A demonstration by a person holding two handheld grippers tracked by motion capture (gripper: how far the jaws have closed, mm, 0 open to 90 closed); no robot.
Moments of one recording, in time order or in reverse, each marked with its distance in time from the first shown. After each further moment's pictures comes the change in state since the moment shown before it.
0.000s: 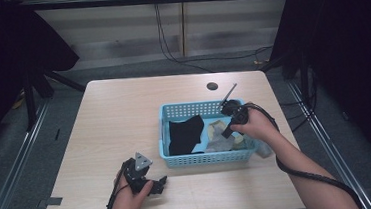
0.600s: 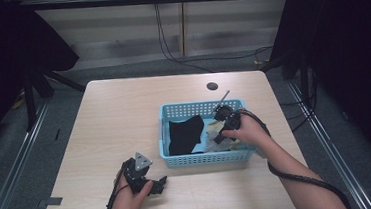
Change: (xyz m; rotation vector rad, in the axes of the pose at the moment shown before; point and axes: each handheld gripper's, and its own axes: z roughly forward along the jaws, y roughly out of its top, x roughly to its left) left arm 0.000 0.000 0.000 0.001 0.001 0.003; right arm 0.006 0.006 0.032 -0.027 -0.030 -0.008
